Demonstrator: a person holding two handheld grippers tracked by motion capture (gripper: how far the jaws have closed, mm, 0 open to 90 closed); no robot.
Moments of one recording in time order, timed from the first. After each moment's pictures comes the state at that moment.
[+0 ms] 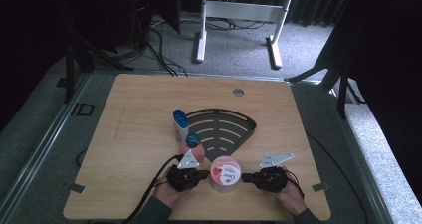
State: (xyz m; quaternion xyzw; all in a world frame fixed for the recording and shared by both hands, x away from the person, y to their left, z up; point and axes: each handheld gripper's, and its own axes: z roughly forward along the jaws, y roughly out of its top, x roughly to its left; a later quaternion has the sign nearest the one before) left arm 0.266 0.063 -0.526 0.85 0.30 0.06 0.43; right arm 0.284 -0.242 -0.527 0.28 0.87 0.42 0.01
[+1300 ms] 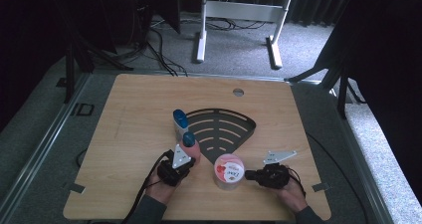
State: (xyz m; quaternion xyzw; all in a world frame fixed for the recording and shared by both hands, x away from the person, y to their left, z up) left arm 0.265 0.095 -0.520 0.83 0.36 0.19 0.38; right arm 0.294 -0.252 -0.536 0.30 0.86 0.42 0.00
